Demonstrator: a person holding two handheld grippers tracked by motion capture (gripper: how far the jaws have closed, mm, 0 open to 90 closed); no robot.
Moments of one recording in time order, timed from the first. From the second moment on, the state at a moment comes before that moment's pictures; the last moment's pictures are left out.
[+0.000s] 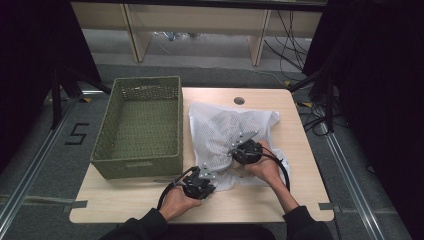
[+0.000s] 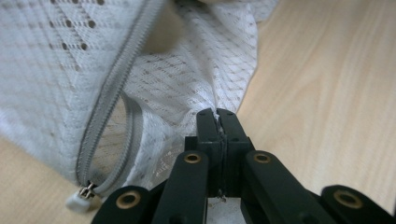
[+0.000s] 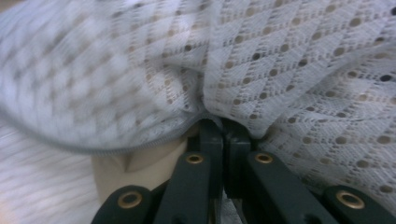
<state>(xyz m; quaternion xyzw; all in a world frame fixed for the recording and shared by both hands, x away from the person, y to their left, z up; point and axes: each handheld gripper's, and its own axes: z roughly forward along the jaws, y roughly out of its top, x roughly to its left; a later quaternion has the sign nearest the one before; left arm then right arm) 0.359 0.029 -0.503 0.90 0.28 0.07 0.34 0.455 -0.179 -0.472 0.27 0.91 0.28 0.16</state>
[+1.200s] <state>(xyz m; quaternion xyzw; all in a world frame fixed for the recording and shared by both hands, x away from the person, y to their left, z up) 0.355 0.039 -0.484 0.89 0.26 0.08 0.36 0.437 -0.198 -0.479 0.21 0.94 0.21 0.14</state>
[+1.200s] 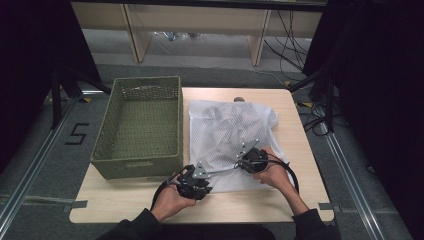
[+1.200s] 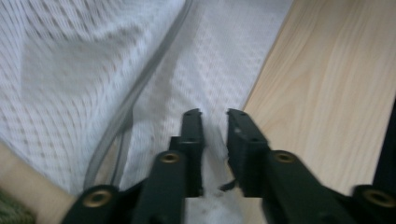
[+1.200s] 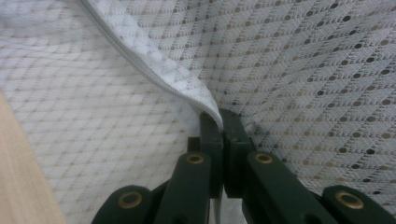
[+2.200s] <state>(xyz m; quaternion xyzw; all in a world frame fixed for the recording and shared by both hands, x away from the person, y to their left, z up) 0.368 -0.014 -0.508 0.89 0.25 0.06 0.37 0.450 -0.195 -0.485 0.22 0.94 0.22 0.15</state>
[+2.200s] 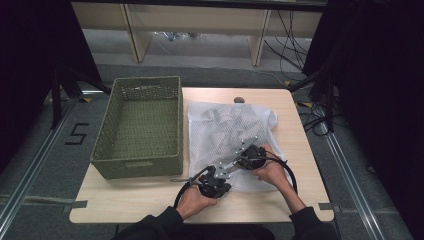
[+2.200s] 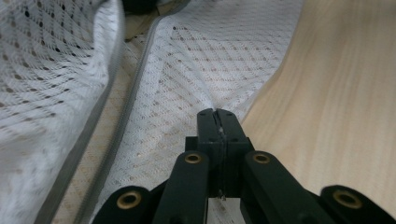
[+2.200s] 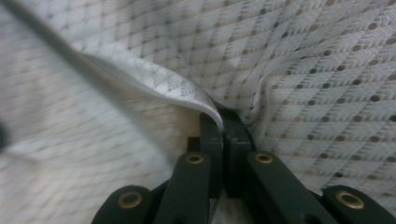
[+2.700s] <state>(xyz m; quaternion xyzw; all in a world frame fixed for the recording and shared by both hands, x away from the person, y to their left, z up) 0.365 -0.017 -0.509 0.89 0.25 0.08 0.37 0.489 -0.199 -0.487 0.27 0.92 0.22 0.20</state>
